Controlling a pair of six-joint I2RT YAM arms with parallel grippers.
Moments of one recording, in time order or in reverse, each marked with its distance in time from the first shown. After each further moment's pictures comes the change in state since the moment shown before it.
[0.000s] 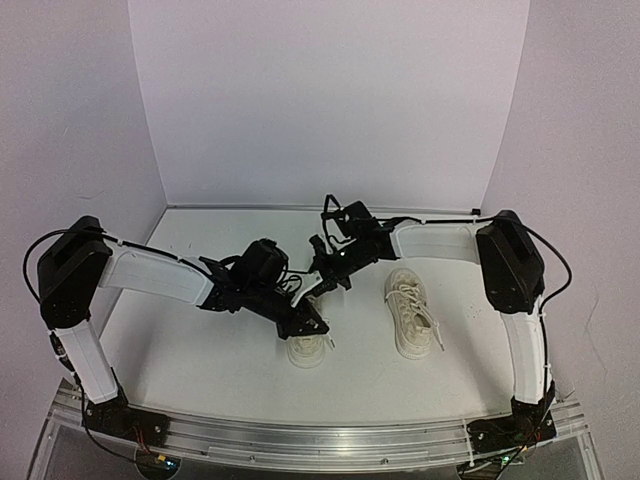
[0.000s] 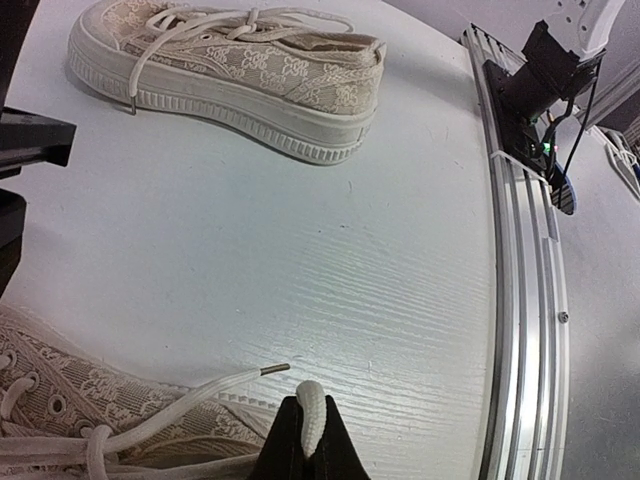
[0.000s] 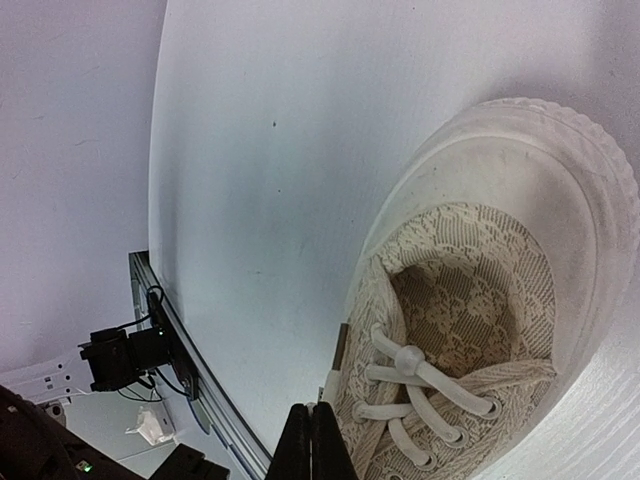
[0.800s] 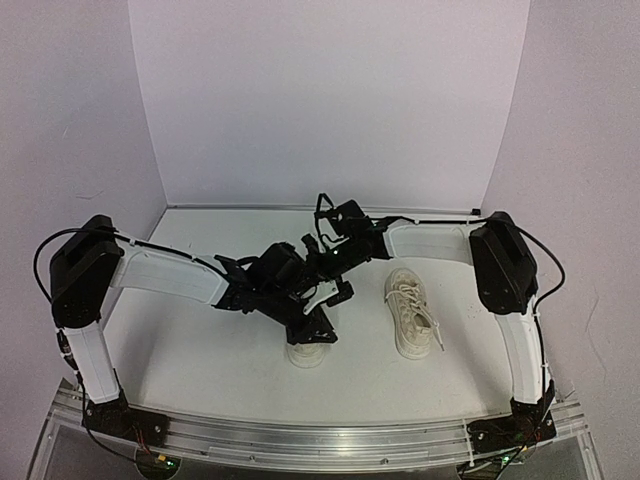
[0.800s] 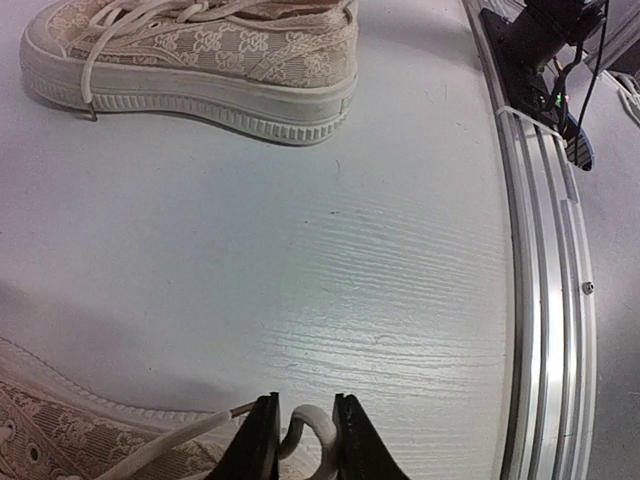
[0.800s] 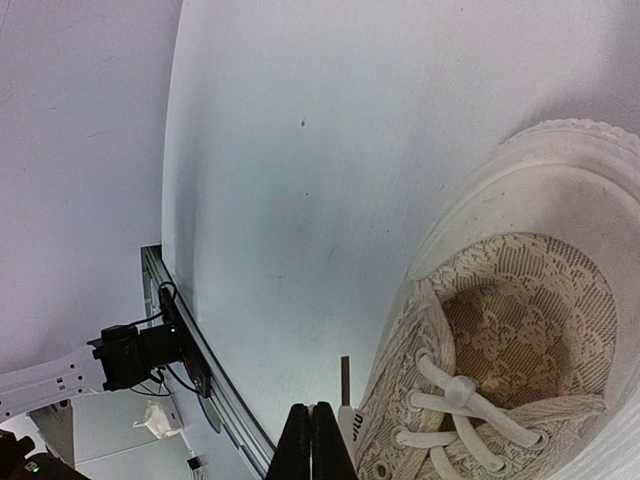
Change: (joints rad) left arm -0.053 0.066 0.103 -0.119 -0.058 0.123; right arm 0.014 0.039 0.065 -0.006 -0.030 0.007
